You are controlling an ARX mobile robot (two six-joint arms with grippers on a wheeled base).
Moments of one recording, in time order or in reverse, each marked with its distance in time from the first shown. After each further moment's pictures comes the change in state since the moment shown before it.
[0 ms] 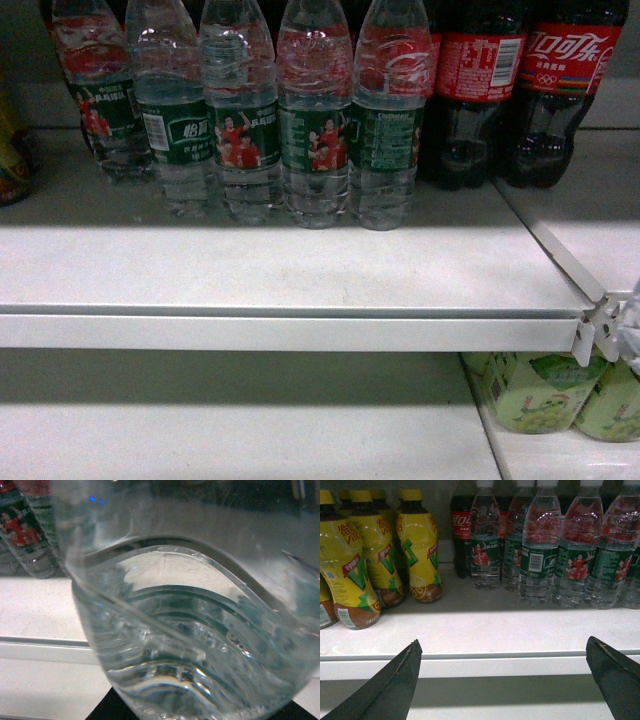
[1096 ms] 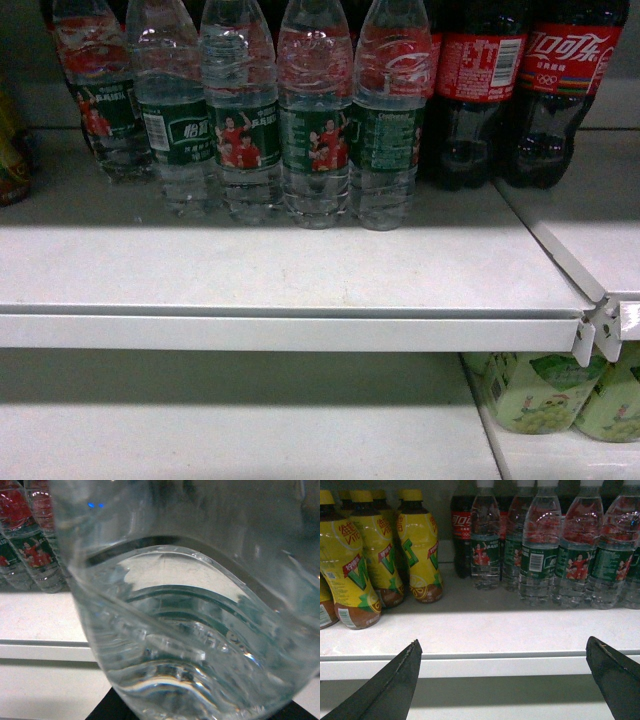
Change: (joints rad) left arm 0.000 0.000 0.000 0.000 0.000 0.000; right arm -0.203 -0.388 -0.012 -0.304 -0.175 -0.022
